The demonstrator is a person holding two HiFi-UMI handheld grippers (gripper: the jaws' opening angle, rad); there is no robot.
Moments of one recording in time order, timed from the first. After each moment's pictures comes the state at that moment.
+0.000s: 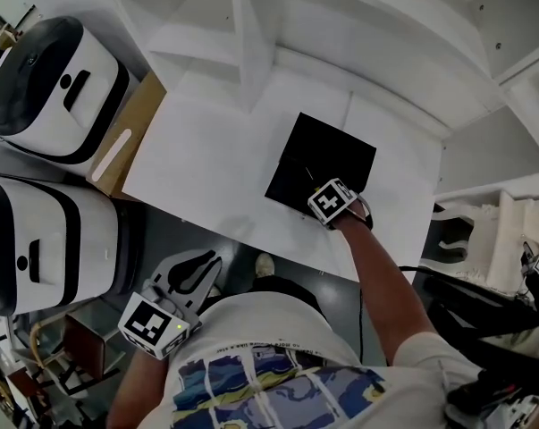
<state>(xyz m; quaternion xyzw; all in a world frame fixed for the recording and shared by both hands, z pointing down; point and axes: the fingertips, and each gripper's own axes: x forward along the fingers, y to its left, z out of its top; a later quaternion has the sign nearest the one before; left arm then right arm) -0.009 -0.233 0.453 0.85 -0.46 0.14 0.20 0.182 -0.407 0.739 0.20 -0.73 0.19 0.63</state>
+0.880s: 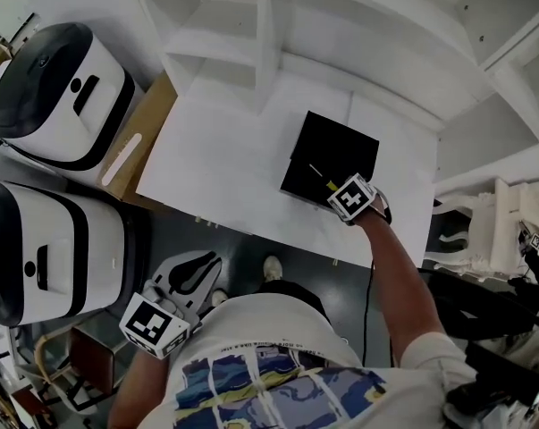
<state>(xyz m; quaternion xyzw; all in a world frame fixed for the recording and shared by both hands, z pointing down) -0.055 -0.188 0.443 0.87 -0.44 0.13 0.17 0.183 -0.405 0.683 0.25 -0.75 0.13 0.60</state>
